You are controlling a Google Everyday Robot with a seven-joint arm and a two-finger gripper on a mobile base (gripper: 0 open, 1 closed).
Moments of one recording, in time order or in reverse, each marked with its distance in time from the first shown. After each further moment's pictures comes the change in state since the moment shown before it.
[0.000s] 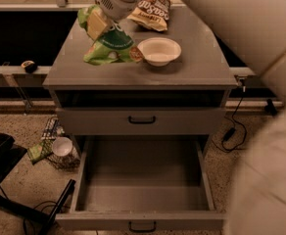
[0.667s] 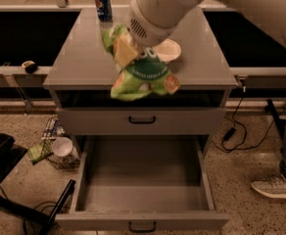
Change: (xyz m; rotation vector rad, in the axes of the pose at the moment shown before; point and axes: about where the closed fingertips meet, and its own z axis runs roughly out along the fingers) arm 0.098 0.051 -0.088 0.094 0.067 -0.012
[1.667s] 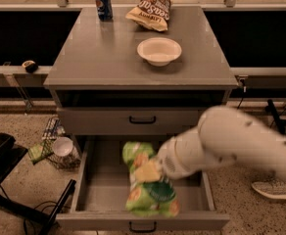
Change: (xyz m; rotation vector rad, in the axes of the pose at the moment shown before) arm 0.239 0.129 0.124 -0.362 0.046 0.345
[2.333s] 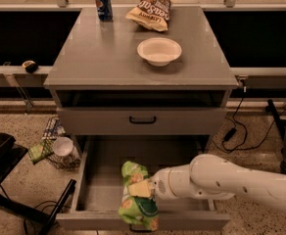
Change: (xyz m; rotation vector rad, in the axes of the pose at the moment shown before) arm 0.060 -0.032 0.128 -0.131 -0.132 0.235
